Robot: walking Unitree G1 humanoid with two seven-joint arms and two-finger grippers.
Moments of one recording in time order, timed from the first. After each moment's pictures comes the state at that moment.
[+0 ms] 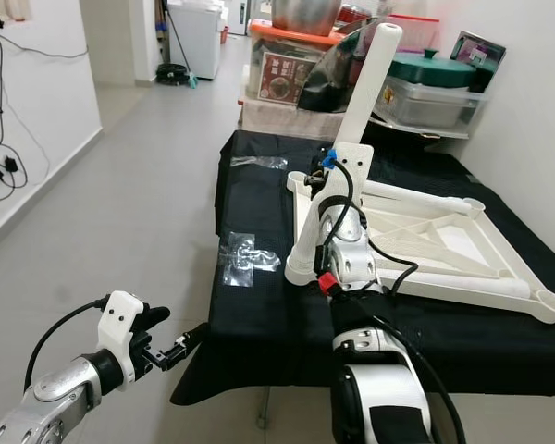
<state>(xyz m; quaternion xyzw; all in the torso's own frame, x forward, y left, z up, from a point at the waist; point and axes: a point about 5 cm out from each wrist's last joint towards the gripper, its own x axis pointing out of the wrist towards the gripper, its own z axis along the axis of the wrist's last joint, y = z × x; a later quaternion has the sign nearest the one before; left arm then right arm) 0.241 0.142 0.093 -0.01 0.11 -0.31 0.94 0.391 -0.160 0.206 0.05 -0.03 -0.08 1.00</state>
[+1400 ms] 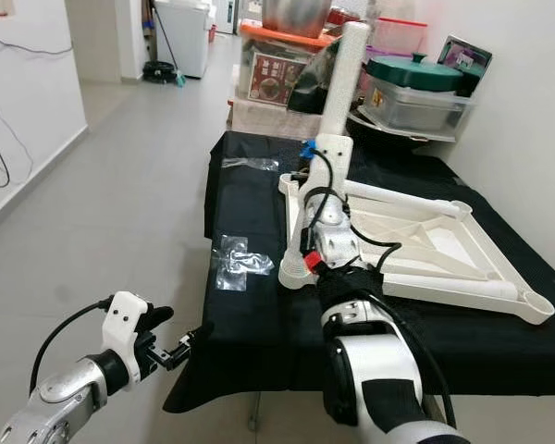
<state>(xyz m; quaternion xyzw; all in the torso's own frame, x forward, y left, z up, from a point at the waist) 0.241 0.134 0.092 -0.02 0.11 -0.31 0.95 0.407 -0.156 0.207 0.05 0.03 -0.09 0.99</state>
